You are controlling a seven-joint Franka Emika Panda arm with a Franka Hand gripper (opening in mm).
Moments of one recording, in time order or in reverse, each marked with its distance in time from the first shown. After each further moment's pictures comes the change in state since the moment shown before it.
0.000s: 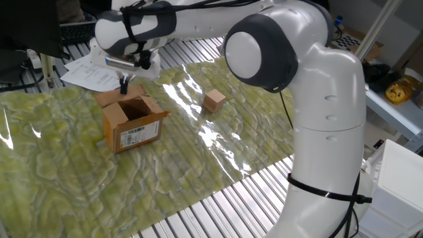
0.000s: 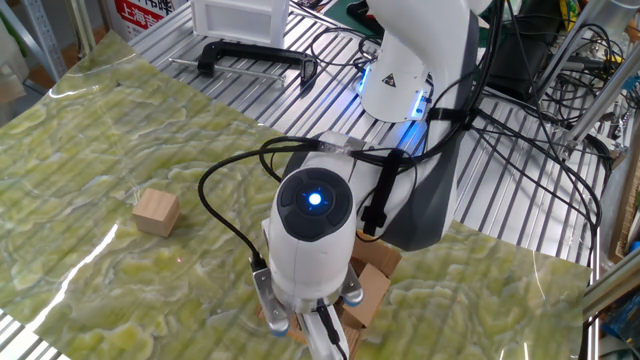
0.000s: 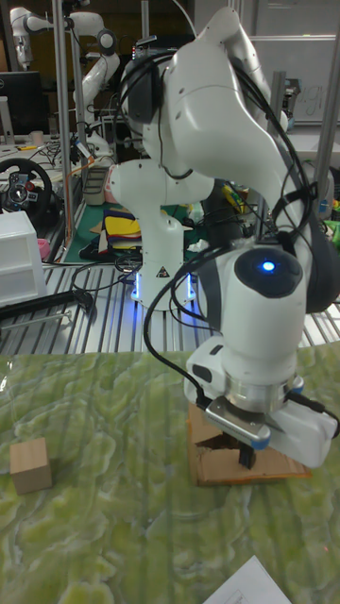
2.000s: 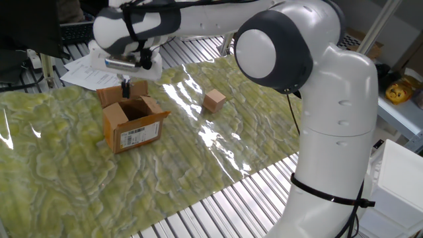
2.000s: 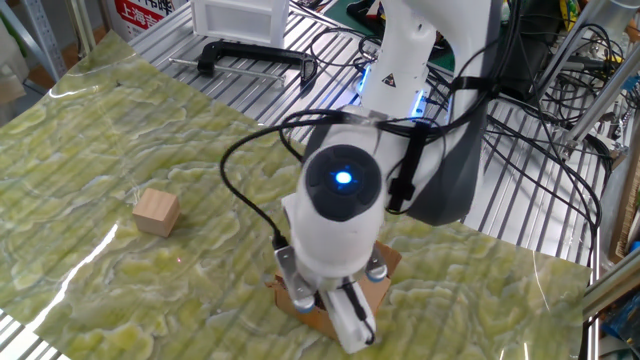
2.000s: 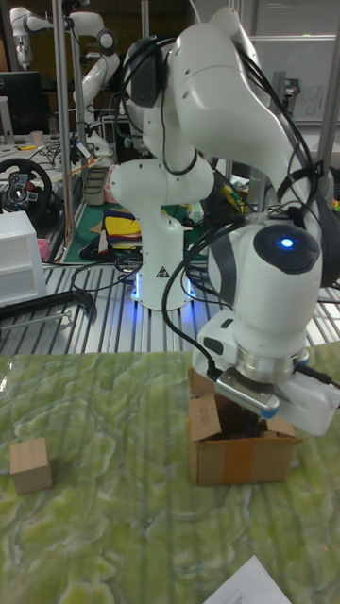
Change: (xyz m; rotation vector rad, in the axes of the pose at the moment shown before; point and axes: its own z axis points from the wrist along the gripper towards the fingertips) arm 0.042 -0.016 -0.016 0.065 0.031 -0.025
